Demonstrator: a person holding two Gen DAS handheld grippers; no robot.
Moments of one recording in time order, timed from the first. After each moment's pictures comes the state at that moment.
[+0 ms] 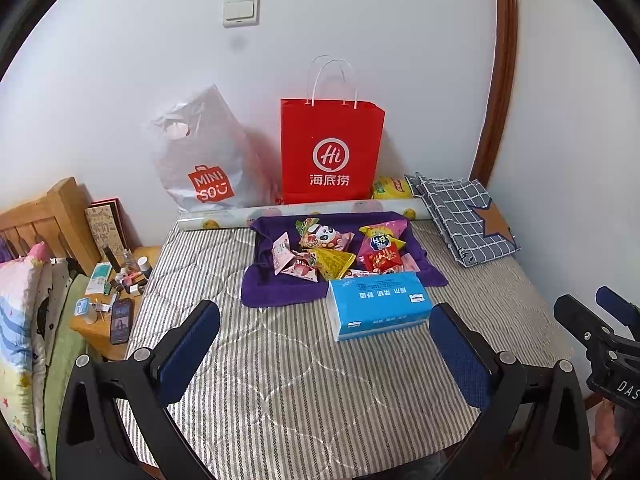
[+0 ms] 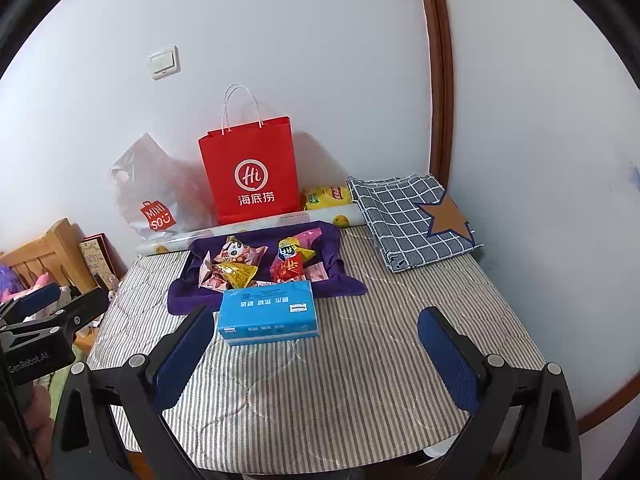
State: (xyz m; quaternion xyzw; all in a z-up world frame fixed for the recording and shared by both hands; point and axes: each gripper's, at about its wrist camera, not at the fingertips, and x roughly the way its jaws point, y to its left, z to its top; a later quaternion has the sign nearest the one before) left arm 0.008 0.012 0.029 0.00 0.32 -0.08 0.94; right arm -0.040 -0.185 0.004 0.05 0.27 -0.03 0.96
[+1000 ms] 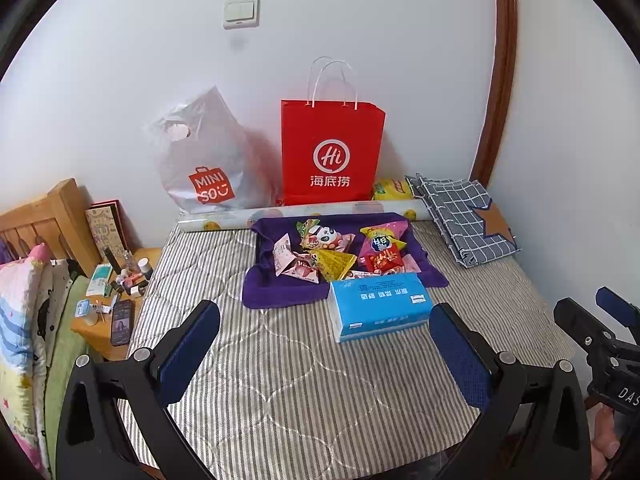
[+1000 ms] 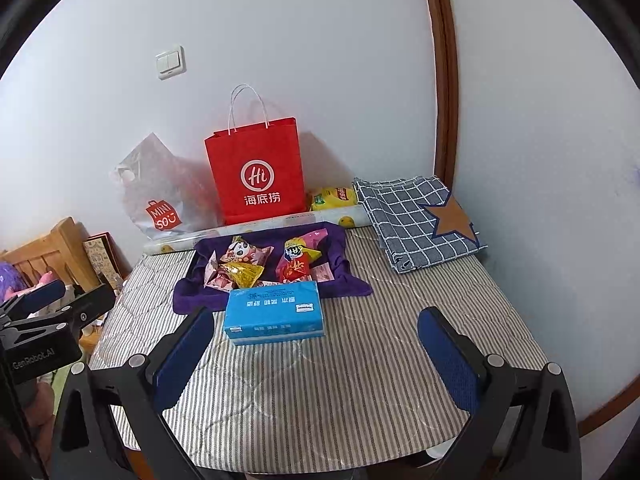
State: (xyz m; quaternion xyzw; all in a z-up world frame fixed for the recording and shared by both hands) left arm 0.008 0.015 0.031 0.00 0.32 -0.08 0.94; right arm -0.040 -0.180 0.003 0.05 0.27 -0.03 0.96
